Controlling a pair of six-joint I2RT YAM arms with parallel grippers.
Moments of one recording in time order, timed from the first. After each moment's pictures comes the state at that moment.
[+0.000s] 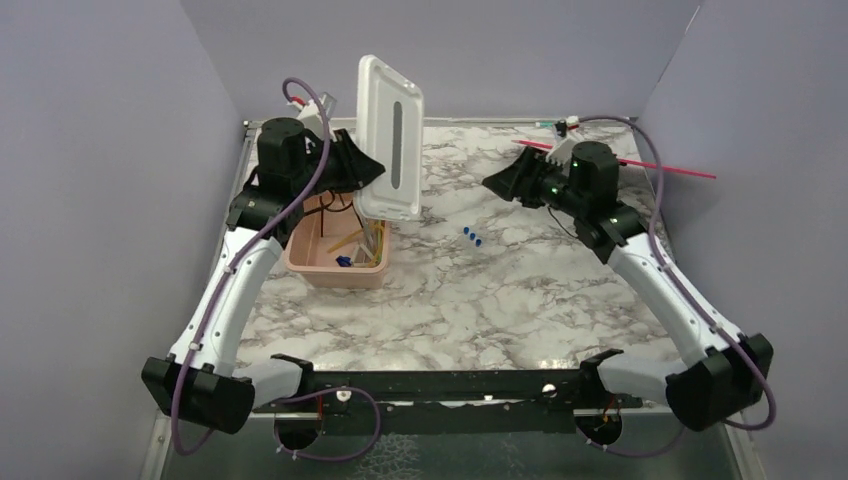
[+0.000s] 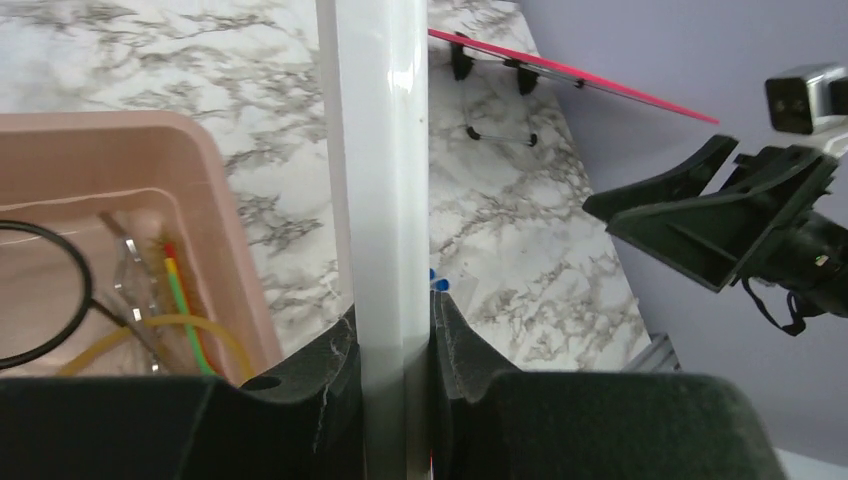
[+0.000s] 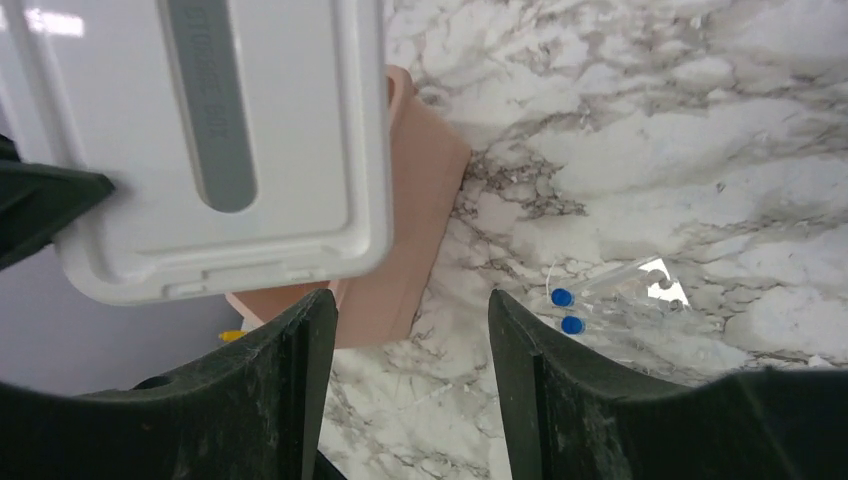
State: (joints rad) left arm -0.32 1.19 1.32 -0.44 0.39 -0.50; right arm 0.37 1.12 1.09 -0.21 -0.28 0.60
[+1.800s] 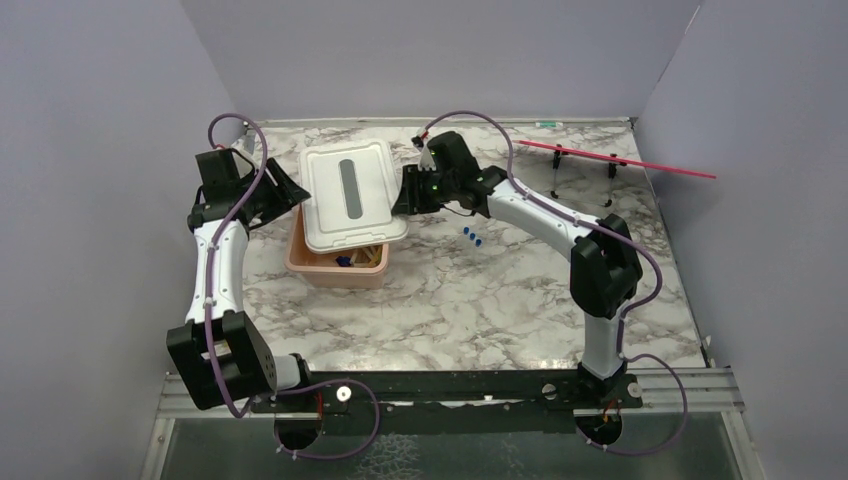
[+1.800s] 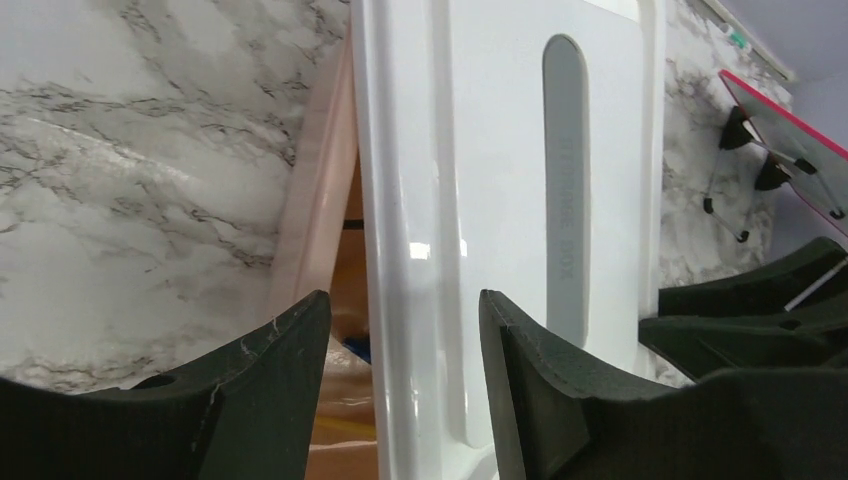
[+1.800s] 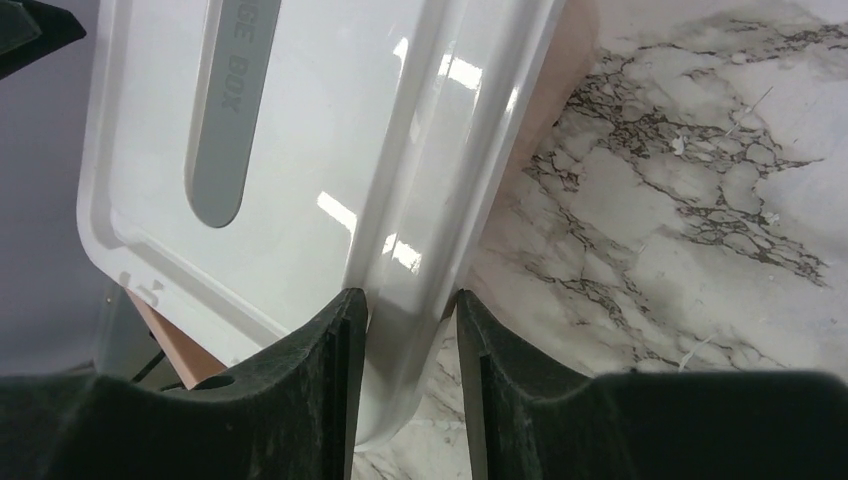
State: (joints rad) left arm 0.28 1.31 1.12 -0.52 0.52 -0.37; right arm 0.71 1.95 1.63 -0.34 -0.30 0.47
